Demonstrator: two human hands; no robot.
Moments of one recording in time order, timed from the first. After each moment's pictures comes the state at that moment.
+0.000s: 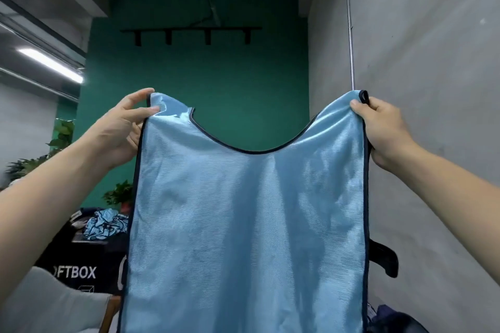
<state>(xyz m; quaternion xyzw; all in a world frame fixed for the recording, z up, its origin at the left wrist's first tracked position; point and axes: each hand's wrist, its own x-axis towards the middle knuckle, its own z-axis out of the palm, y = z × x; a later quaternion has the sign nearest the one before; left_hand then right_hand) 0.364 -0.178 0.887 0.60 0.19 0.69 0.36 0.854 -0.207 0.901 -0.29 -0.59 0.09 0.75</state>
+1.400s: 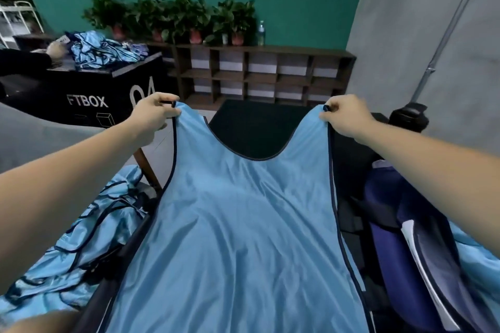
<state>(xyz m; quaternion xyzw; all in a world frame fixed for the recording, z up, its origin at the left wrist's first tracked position) 0.353 0.219 0.480 0.52 0.58 0.51 0.36 0.826 0.194 0.509 -0.67 -0.66 0.08 0.33</state>
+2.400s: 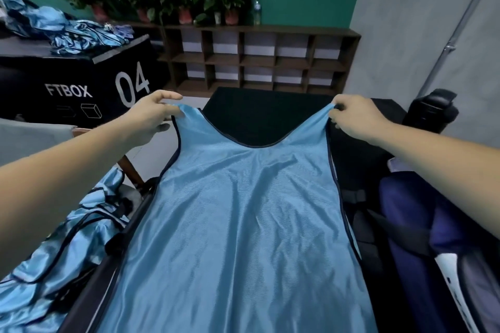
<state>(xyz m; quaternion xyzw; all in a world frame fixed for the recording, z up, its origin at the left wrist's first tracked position) 0.381 0.265 0.461 0.52 0.59 0.44 0.44 0.841 0.221 0.483 -0.68 -0.67 0.10 0.29</state>
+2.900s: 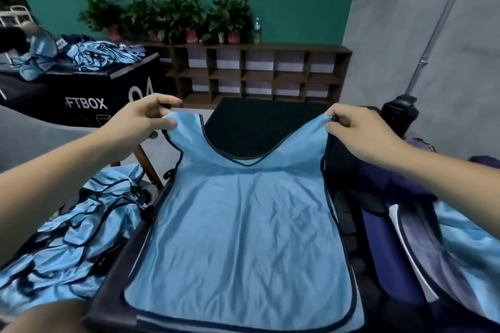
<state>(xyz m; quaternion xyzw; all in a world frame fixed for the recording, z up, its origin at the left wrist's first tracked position) 0.355 0.111 0.512 0.65 0.50 0.43 0.36 0.815 0.050 0.527 -0.57 -0.74 0.09 0.34</state>
